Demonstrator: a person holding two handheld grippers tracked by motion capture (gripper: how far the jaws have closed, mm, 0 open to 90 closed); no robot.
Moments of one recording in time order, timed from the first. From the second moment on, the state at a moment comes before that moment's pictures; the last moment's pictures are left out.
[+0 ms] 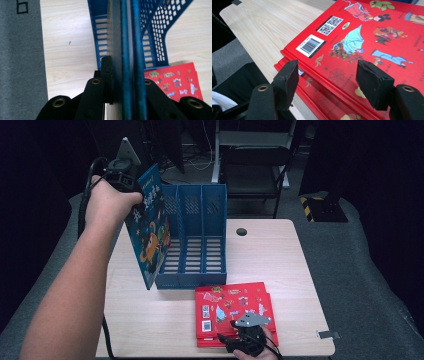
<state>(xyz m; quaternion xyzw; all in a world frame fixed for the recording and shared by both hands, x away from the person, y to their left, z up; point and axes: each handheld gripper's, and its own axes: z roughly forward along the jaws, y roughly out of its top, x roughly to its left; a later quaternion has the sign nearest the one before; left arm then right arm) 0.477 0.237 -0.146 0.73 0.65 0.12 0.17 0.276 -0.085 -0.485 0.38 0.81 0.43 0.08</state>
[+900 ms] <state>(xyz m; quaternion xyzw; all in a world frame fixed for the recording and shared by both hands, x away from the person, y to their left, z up) 0.509 0.215 -0.170 0.71 0.67 0.13 0.16 0.274 -0.105 -0.476 0.40 0.80 0.45 0.09</state>
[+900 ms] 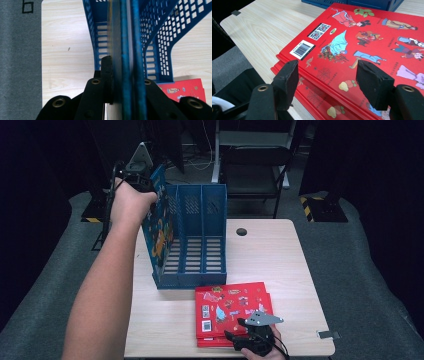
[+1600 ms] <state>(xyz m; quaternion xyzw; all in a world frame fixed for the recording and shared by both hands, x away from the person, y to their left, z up) 0.522 0.219 -0.181 0.69 0.68 0.14 0.18 0.276 -0.112 -0.480 0.40 0.80 0.43 0.10</state>
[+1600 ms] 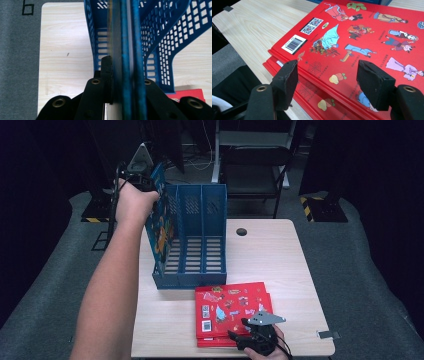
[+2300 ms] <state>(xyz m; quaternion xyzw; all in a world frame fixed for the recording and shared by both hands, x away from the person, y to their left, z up) 0.536 0.227 -0.195 0.68 0.69 0.16 0.20 0.275 -0.110 -0.485 0.41 0.80 0.42 0.10</state>
